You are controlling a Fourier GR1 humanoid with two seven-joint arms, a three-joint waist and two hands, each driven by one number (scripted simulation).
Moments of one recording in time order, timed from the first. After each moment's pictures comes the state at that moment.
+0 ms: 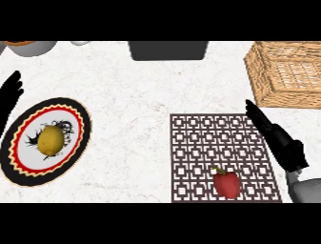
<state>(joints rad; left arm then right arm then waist) -0.24 0.59 -0.03 -1.30 0.16 0.10 0.13 -0.12 -0.38 0.20 -1.35 -0.09 0.08 -0.11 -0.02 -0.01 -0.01</state>
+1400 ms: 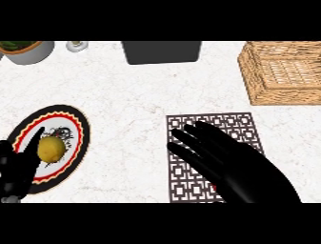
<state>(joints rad) 0.08 0.39 -0.05 -1.36 0.24 0.14 0.18 -0.31 -0.48 0.62 -2.12 0.68 0.21 0.29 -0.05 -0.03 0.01</state>
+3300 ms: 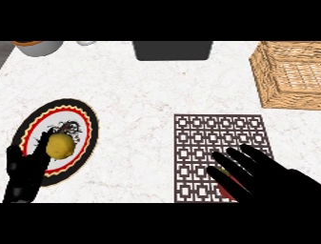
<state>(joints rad) 0.12 0.33 -0.07 -1.45 0.17 0.13 0.20 -0.37 -0.64 0.50 -2.39 0.22 0.83 0.83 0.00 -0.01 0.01</state>
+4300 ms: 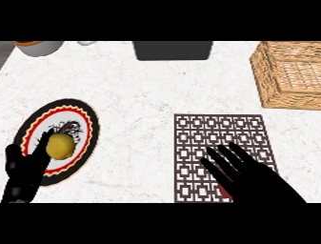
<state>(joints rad) 0.11 0.32 -0.04 -1.45 0.15 0.09 0.22 -0.20 -0.64 0.69 -2.17 0.74 0.58 0.52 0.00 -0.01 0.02</state>
